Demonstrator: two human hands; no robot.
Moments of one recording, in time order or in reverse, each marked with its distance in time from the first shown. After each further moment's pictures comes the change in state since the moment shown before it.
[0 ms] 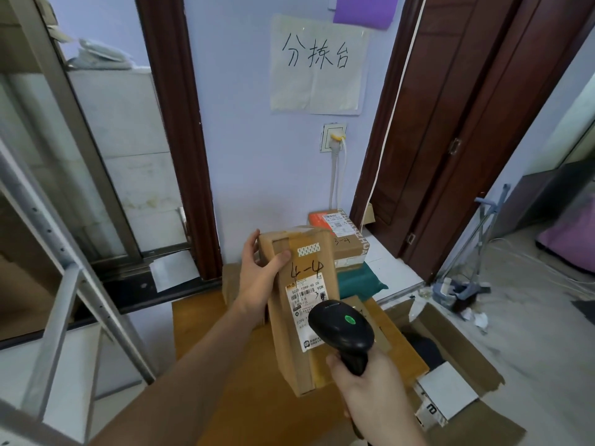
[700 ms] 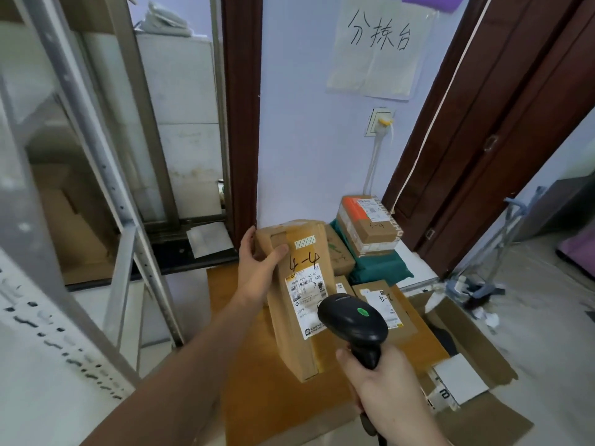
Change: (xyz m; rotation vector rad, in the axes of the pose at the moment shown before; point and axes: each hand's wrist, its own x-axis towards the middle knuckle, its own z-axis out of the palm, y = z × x) left_hand -0.031 -0.008 -0.109 -0.011 0.134 -0.001; right_hand -0.055 -0.029 0.056 -0.057 -0.097 0.030
